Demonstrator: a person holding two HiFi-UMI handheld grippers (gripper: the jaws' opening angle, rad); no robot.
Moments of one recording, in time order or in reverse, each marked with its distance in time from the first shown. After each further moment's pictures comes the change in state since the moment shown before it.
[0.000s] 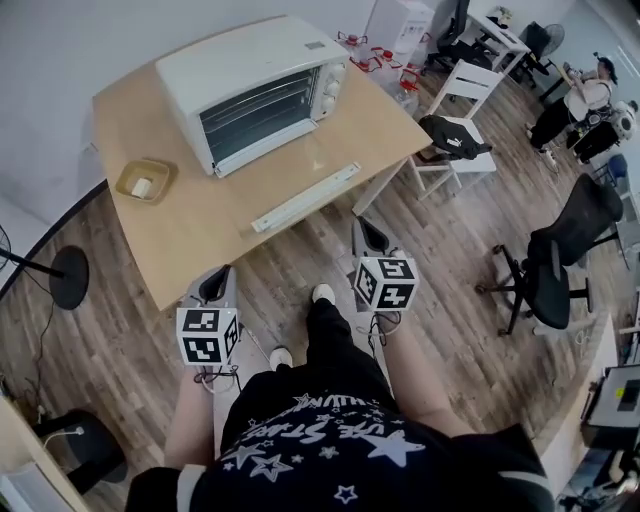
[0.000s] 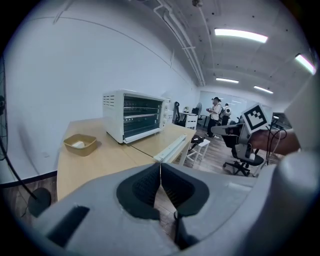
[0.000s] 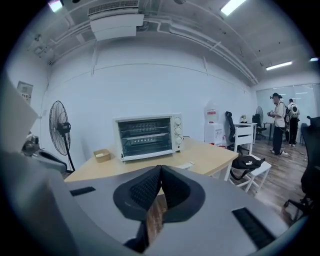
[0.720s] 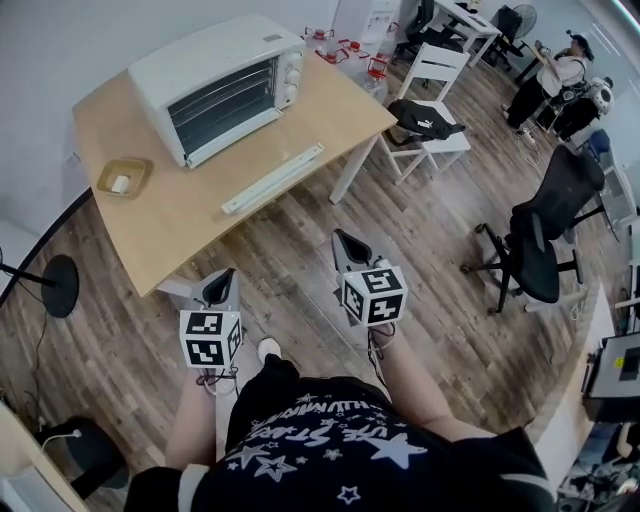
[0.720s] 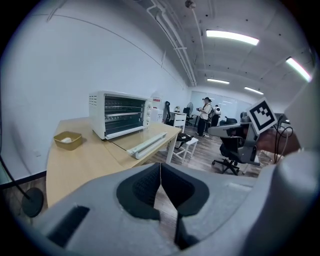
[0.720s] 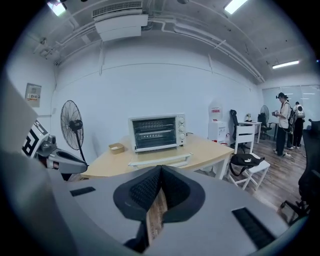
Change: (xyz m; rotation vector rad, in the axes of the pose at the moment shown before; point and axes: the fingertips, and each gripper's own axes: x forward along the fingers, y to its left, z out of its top) left arm -0.030 -0.092 -0.020 0.031 0.000 -0.099; right arm -0.105 0.011 -0.022 -0.027 0.044 0.057
